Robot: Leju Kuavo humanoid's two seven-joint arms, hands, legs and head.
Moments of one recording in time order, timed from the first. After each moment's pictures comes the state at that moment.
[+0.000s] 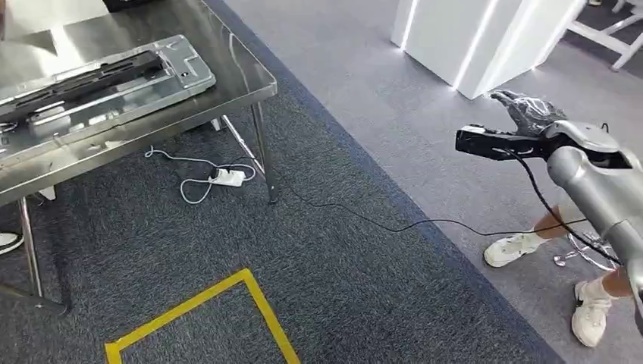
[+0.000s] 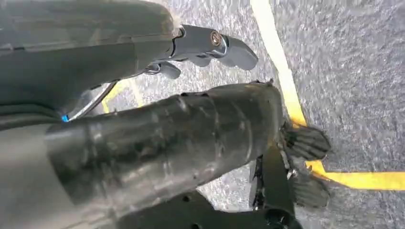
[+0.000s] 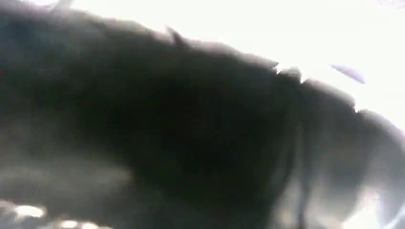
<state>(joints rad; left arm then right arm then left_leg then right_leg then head) -0.11 -0.14 1.23 -0.19 -0.99 -0.06 -0.20 -1.22 -0.54 0.78 -0.67 0.63 0.19 -0.11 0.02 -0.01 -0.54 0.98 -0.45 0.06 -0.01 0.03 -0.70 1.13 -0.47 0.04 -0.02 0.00</state>
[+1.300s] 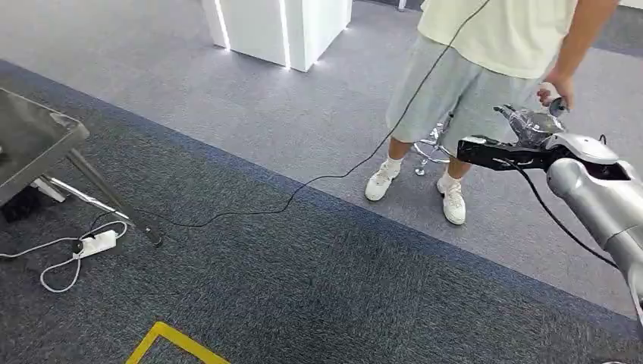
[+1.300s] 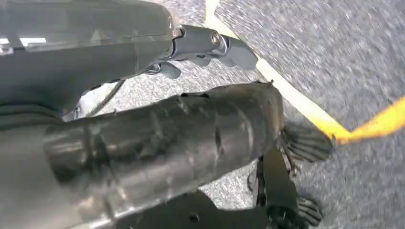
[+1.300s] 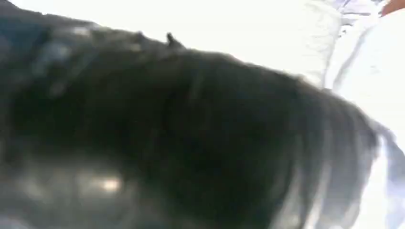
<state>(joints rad) -0.11 -0.13 1.24 -0.19 -0.99 -0.05 -0.18 -1.16 -0.55 0.78 -0.68 0.62 0.18 -0.10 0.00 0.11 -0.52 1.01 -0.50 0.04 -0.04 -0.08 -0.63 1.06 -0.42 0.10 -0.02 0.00</state>
